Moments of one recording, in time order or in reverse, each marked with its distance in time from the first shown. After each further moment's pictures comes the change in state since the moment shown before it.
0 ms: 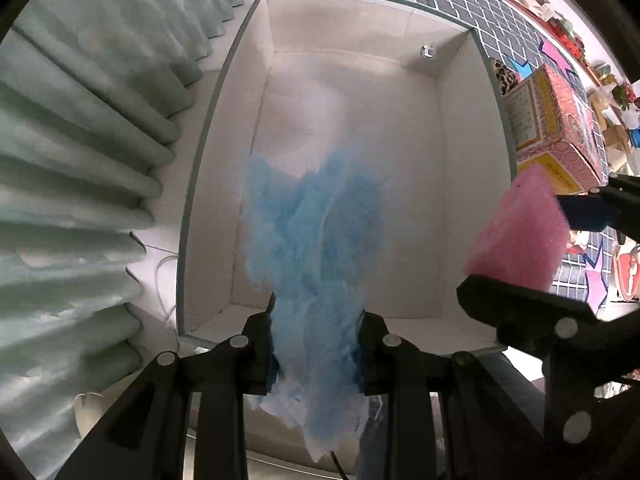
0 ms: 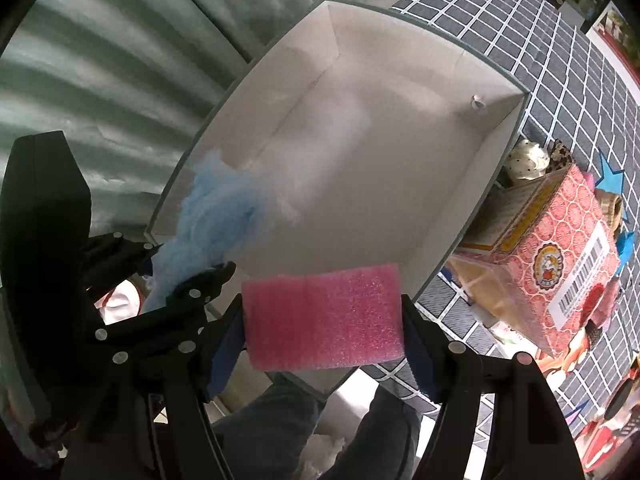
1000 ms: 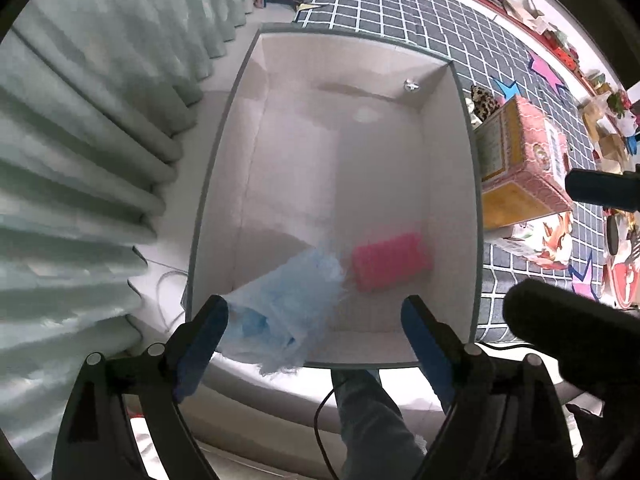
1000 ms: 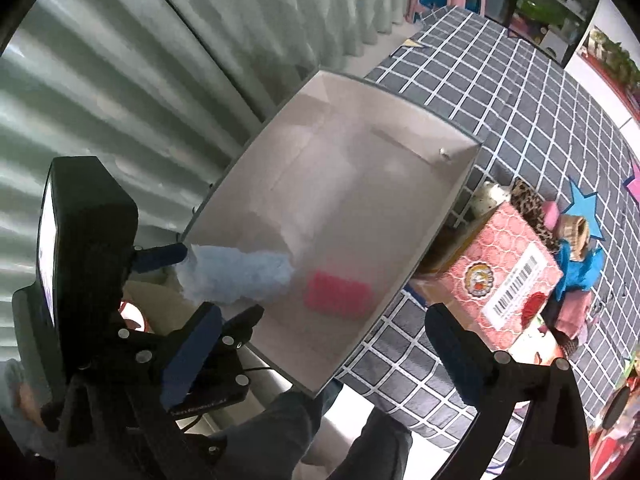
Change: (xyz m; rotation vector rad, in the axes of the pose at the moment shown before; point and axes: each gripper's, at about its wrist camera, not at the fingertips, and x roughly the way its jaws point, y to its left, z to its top) left arm -0.022 -0.006 0.006 -0.005 -0.070 -0.006; right arm -0.063 -0.010 -0.018 0.005 -0.188 -0.019
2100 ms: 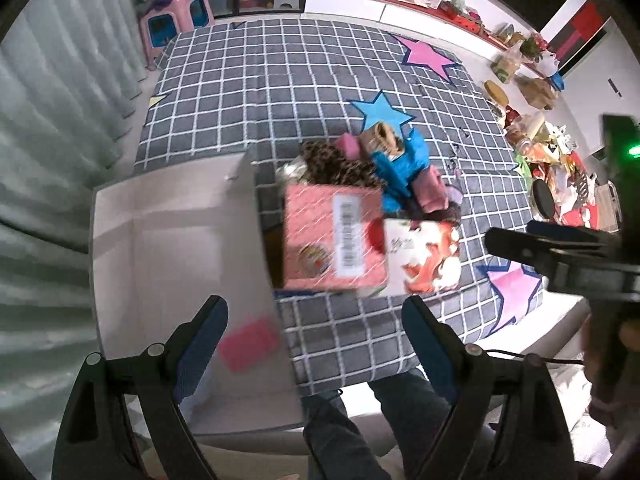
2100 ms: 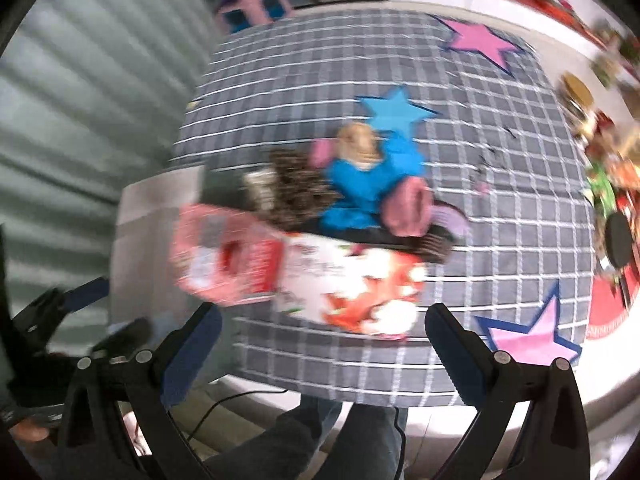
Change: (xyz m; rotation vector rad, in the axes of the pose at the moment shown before) left arm -0.056 -0.144 0.072 0.284 -0.072 -0.164; right arm -0.067 -0.216 -0.097 0.624 -0.101 -0.111
